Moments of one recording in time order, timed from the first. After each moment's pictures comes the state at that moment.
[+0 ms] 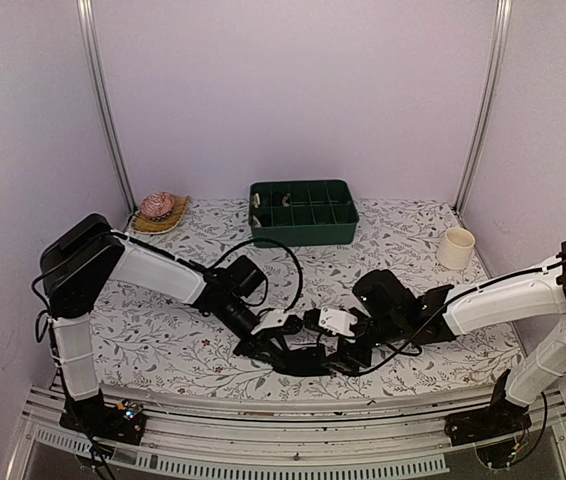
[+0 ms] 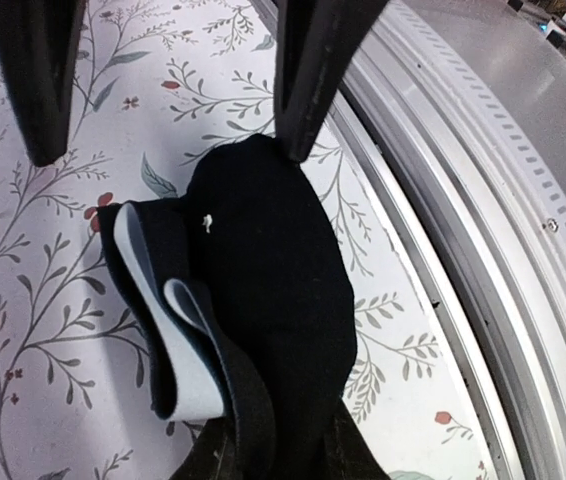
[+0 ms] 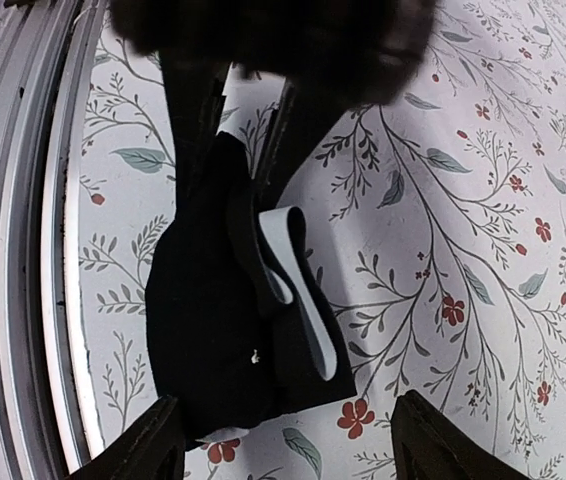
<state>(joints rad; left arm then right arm) -0.83 1.98 1.07 -0.25 0.86 0.83 1.00 1.54 0.74 -0.04 -0.18 -0.34</state>
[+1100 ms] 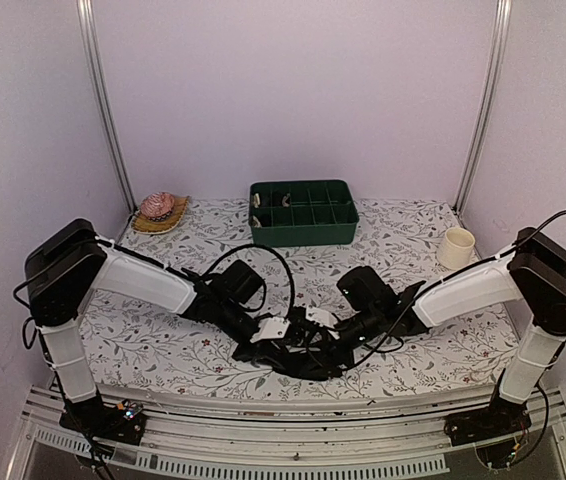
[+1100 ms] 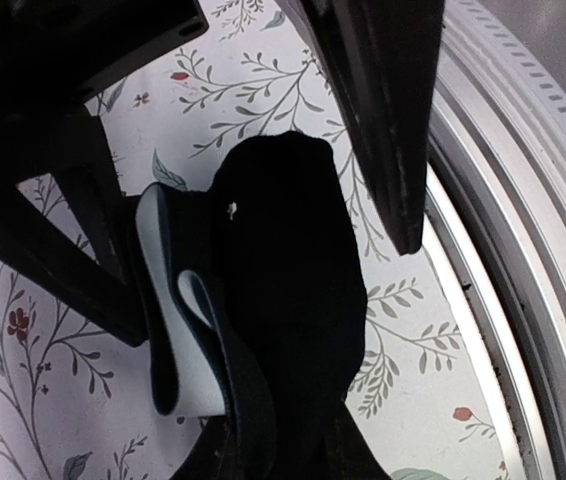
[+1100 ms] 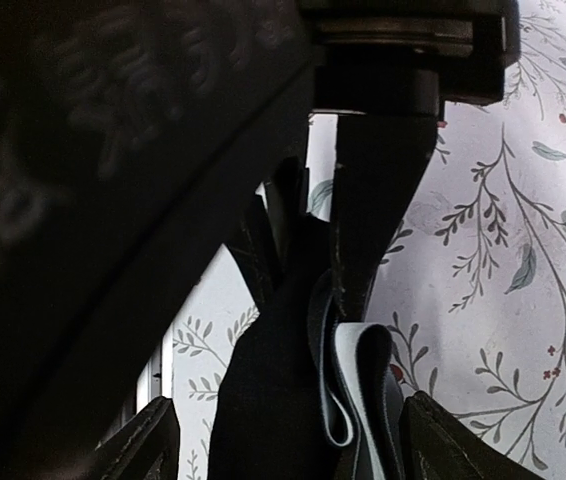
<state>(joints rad) -0.89 1.87 0.96 -0.12 0.66 0.83 0.94 1.76 0.83 0.09 -0.61 -0.24</state>
